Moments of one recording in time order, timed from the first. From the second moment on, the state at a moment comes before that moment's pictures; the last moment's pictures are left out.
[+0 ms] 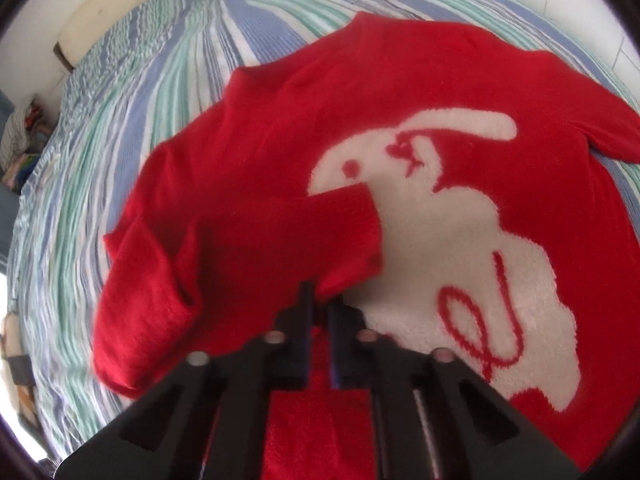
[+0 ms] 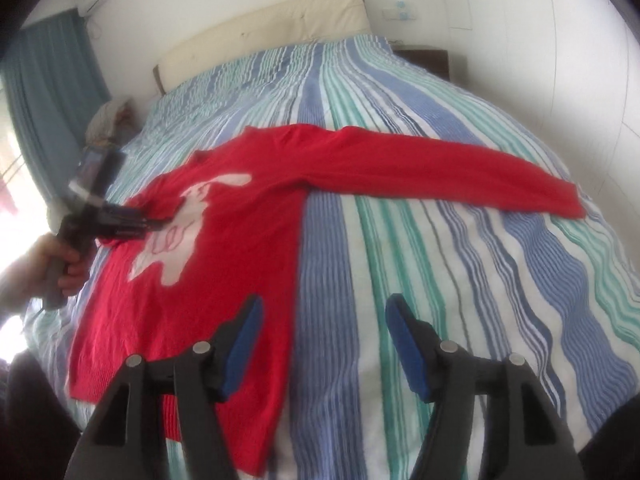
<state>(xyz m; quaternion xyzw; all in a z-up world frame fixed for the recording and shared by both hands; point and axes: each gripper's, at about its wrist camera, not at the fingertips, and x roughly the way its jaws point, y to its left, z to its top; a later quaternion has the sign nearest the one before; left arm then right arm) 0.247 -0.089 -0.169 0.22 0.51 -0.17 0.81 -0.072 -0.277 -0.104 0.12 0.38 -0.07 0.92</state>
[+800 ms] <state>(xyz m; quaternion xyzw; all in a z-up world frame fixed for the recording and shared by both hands) 0.203 0.316 -0.146 -0.22 0.49 0.21 0.81 -0.059 -0.257 -0.122 0.07 0.40 -0.05 0.91</state>
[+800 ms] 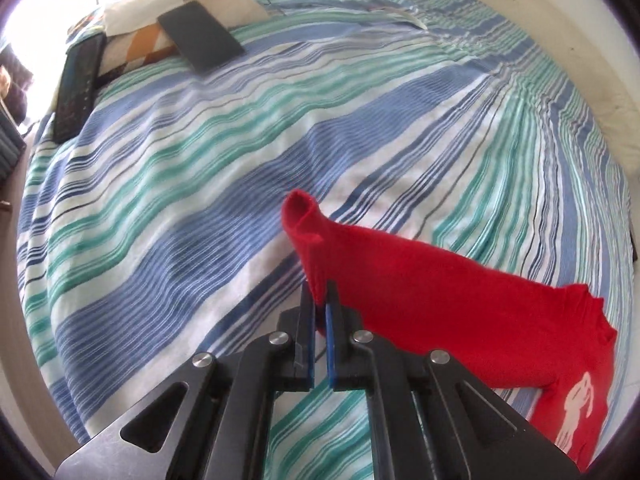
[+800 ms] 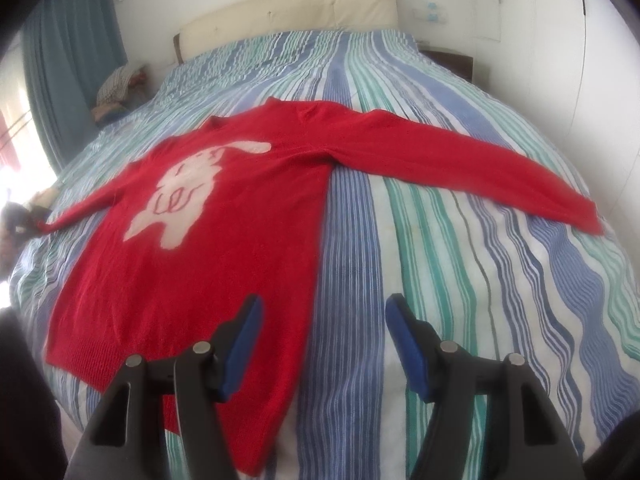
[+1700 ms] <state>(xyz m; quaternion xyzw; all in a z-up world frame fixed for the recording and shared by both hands) 0.172 0.350 -0.175 -0.25 0.51 0.21 0.80 -0.060 -0.256 -0.124 0.07 0.40 -0.07 0.91</state>
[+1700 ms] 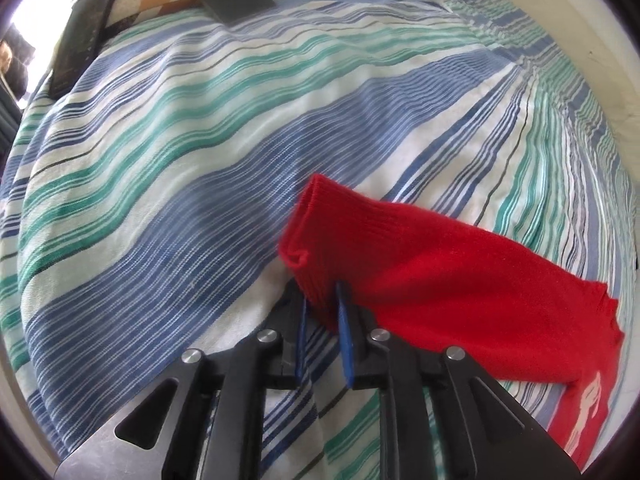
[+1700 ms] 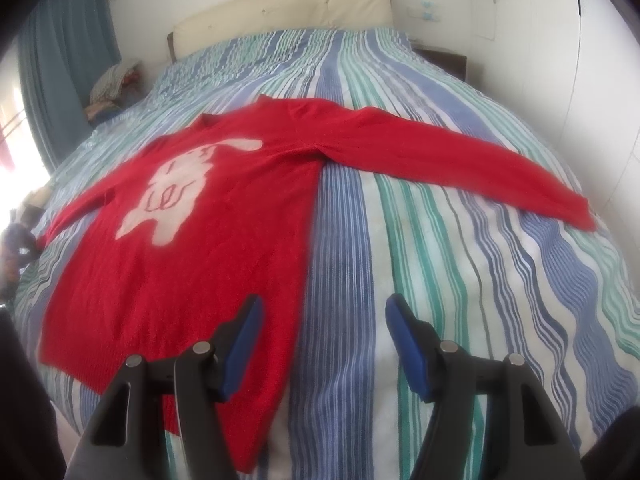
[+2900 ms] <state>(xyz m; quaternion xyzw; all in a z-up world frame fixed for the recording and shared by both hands) 0.079 0.075 0.019 0.05 0.36 0.06 0.93 -0.065 -0.260 -0.116 0.07 0.38 -0.09 0.92</state>
